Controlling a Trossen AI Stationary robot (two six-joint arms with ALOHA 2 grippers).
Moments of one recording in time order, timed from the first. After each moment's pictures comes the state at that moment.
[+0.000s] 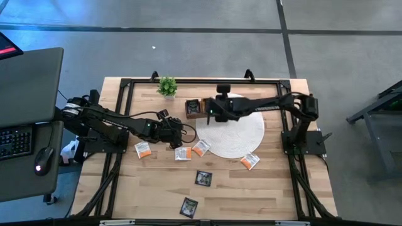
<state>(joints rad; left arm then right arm) -0.16 1.43 0.87 -0.52 -0.66 -0.35 -0.18 1.82 1.29 -0.50 0.77 -0.43</state>
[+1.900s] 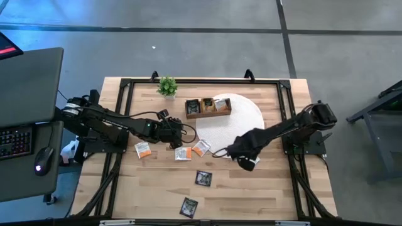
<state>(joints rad) -0.16 1.43 0.87 -0.51 -0.66 -0.35 0.27 1.67 1.13 -1.20 0.04 0.74</state>
